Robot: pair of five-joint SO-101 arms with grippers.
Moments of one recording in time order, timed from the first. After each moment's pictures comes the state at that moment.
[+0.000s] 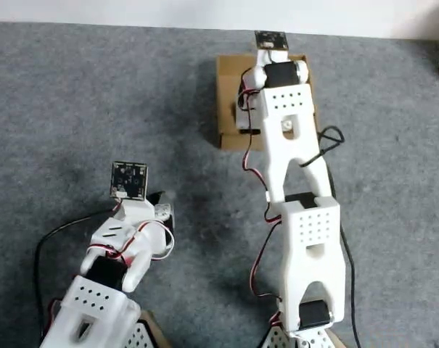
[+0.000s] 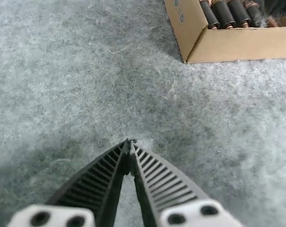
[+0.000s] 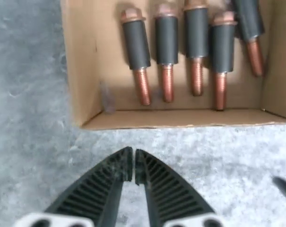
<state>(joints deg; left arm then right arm) 12.2 -73.3 88.7 30.3 16.7 -13.2 42.0 -59.9 99.9 -7.8</state>
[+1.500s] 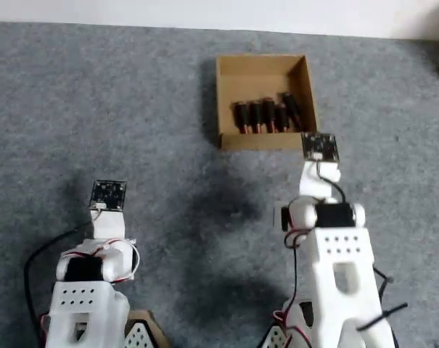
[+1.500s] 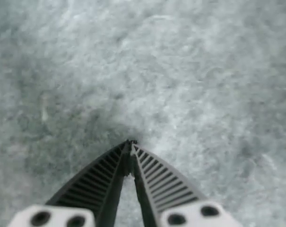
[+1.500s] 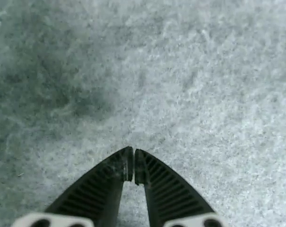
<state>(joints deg) -9.6 -73.3 90.2 59.6 0.0 -5.9 -47.2 54.6 68.3 -2.1</state>
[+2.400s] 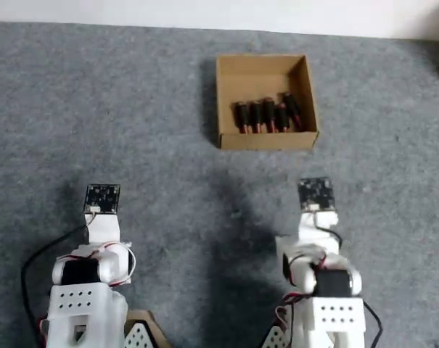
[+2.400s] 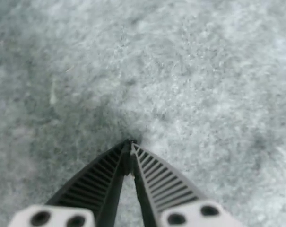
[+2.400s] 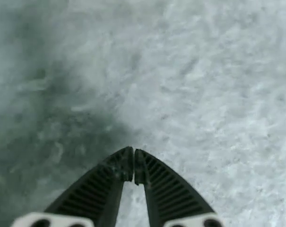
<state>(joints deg) -13.6 -74.1 91.1 62.8 -0.4 -1.6 -85.5 86.6 61.9 6.2</state>
